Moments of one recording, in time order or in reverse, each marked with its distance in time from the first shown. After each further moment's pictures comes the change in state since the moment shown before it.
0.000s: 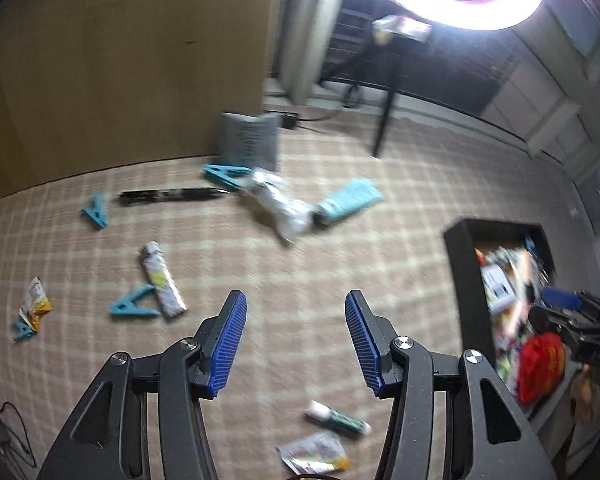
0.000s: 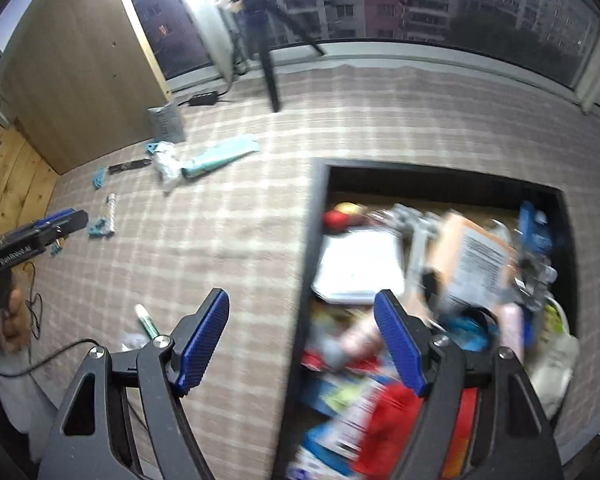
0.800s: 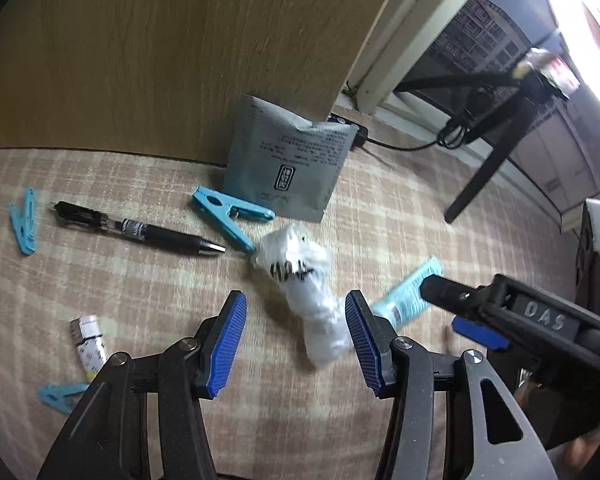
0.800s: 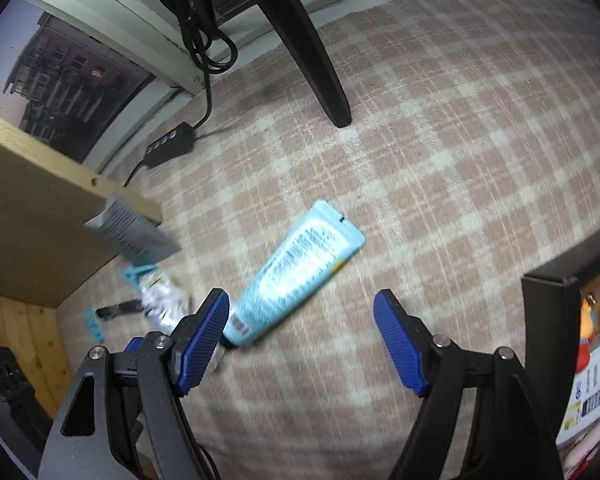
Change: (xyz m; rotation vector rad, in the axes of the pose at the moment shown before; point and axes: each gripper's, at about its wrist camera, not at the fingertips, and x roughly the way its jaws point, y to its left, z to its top) left arm 0.123 0.038 0.070 -0.233 0.047 -0.049; right arm 0.182 0.060 0.142 0.410 0.146 0.052
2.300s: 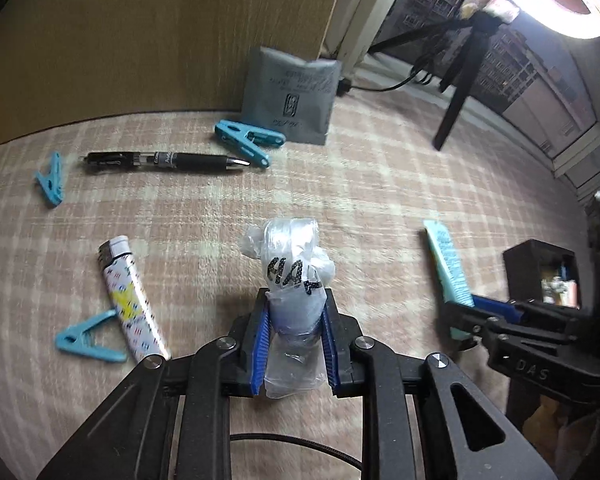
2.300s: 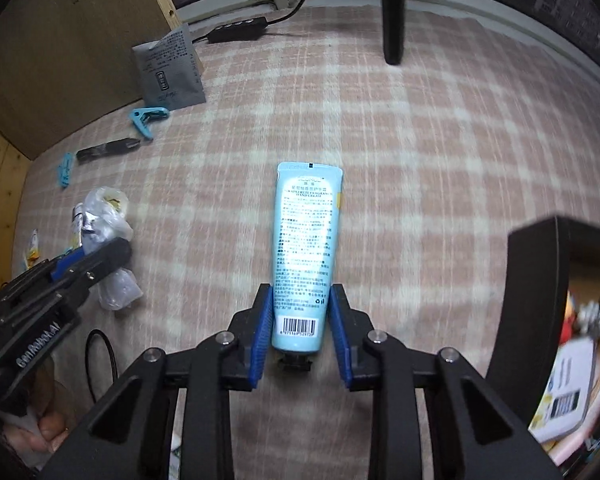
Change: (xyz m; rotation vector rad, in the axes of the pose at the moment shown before) left arm -0.051 0.025 -0.083 0.160 -0.022 0.006; right arm -0.013 -0.006 -0.112 -0.426 0.008 -0.064
